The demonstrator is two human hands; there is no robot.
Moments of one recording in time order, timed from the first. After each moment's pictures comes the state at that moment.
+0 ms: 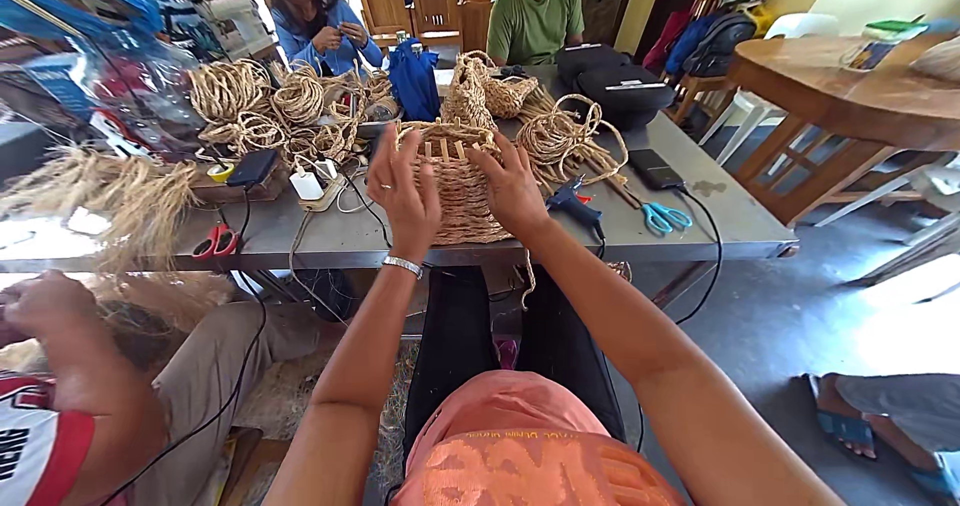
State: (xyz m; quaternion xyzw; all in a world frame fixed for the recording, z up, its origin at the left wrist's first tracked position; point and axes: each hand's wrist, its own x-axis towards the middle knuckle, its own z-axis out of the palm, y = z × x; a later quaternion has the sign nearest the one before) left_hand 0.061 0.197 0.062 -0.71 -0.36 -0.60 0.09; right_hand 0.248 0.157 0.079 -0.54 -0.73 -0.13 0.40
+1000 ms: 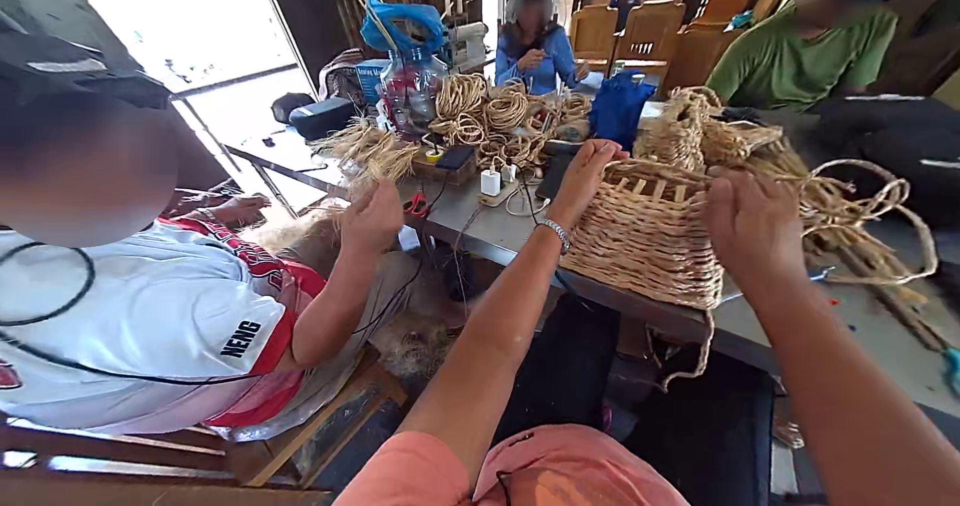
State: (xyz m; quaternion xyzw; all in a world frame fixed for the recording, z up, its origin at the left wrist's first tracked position) left_hand 0.042 0.253 0.111 -0.64 -0.26 -0.61 -0.39; right_hand 0.253 0.153 0.124 -0.52 -0.75 -0.10 0.40
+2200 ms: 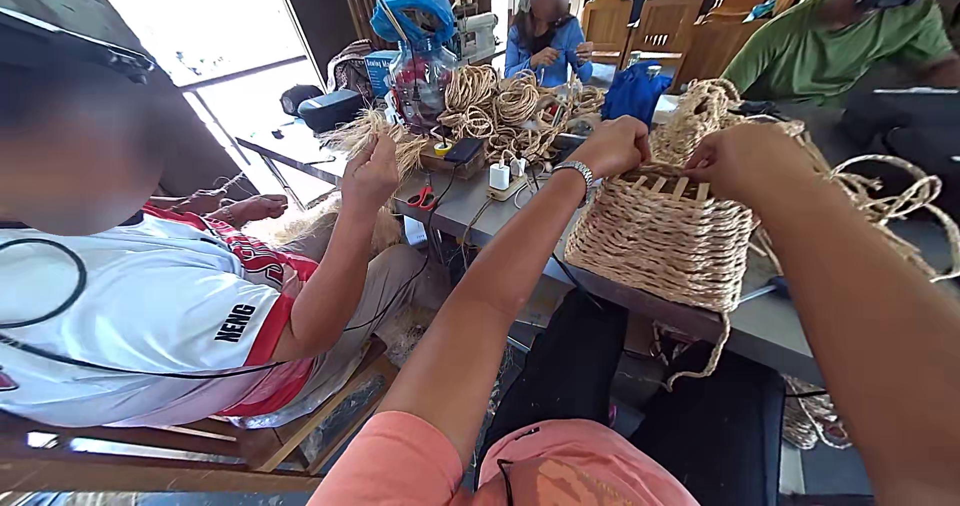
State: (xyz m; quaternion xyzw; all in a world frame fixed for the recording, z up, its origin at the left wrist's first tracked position) left_hand 0.033 0.248 0.192 -0.86 -0.44 -0.23 -0.13; right_hand 0.221 0.202 0.201 -0.63 -0.77 -0.02 0.12
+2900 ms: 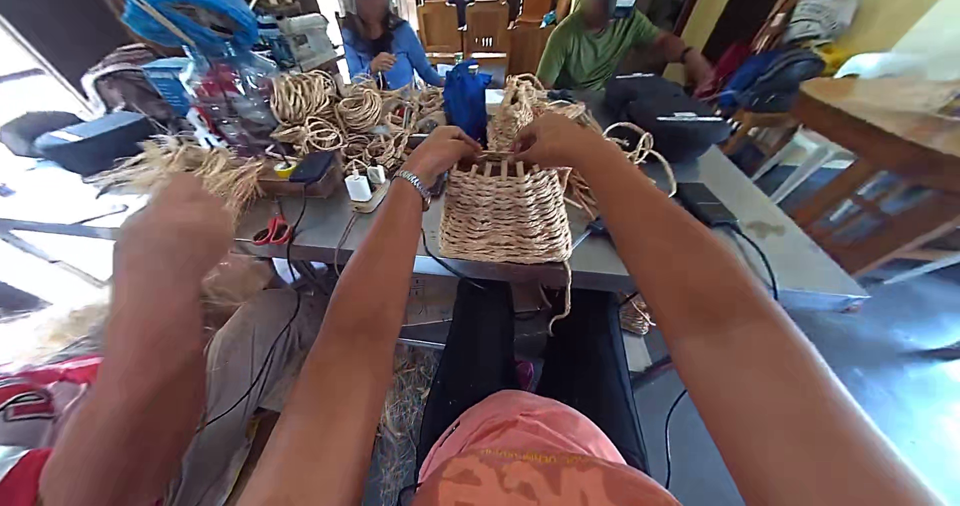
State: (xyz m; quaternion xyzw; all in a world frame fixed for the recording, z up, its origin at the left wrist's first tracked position) left_hand 0.036 0.266 0.163 -0.76 -0.43 -0.33 -0.36; right_hand 0.262 0.229 0.192 -0.56 -0.81 0.06 0.16
